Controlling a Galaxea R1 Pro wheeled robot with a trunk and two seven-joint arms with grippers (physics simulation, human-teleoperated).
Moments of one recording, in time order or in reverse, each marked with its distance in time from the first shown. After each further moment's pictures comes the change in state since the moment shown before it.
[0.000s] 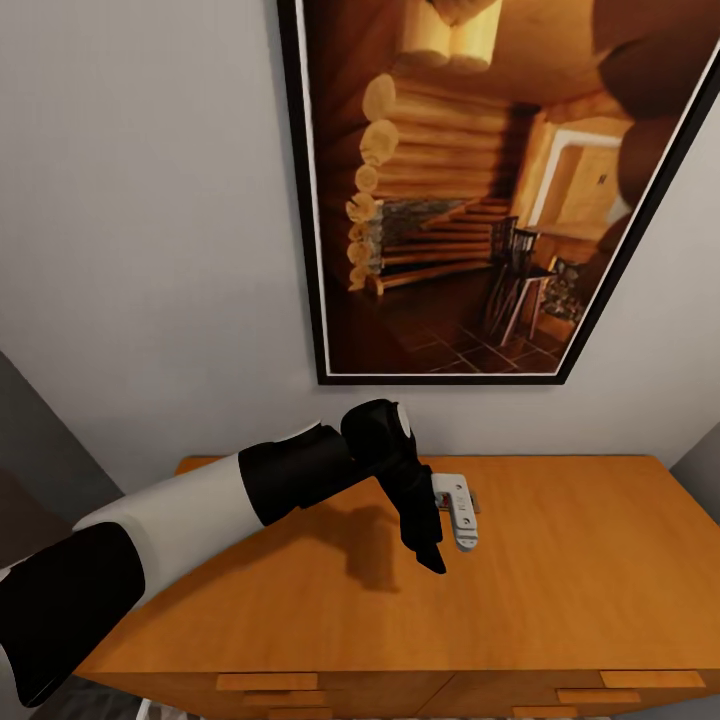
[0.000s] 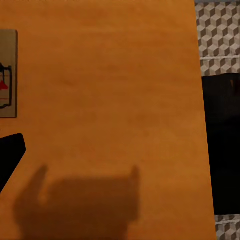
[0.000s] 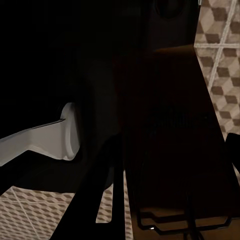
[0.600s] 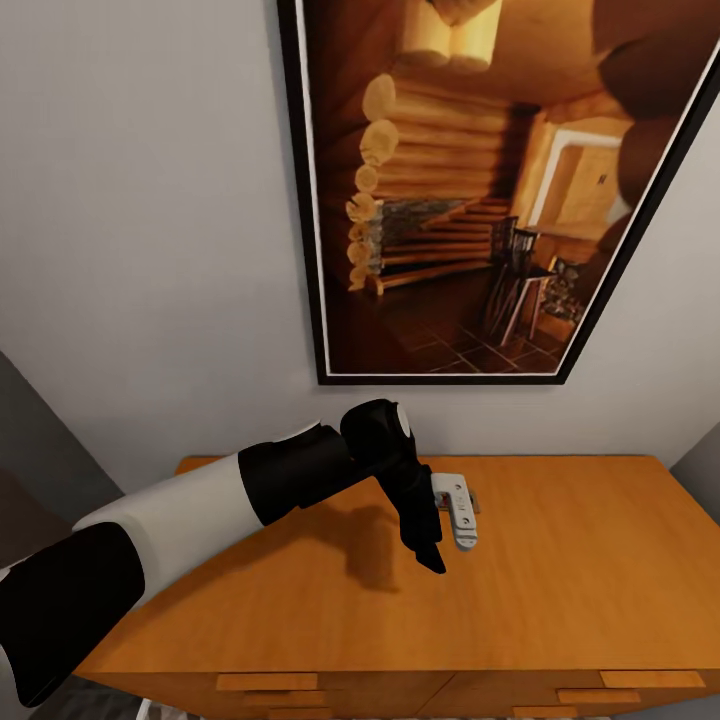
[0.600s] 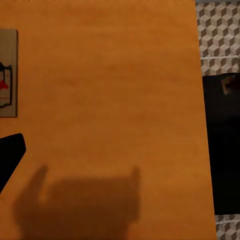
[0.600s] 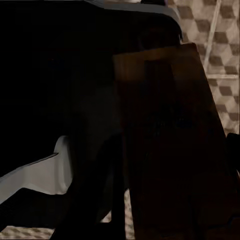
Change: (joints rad) left arm 0.000 0.002 0.000 -0.001 0.000 0.000 0.000; right arm -0.003 0.026 -0.001 -0.001 0.000 -0.119 -0.087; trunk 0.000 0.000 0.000
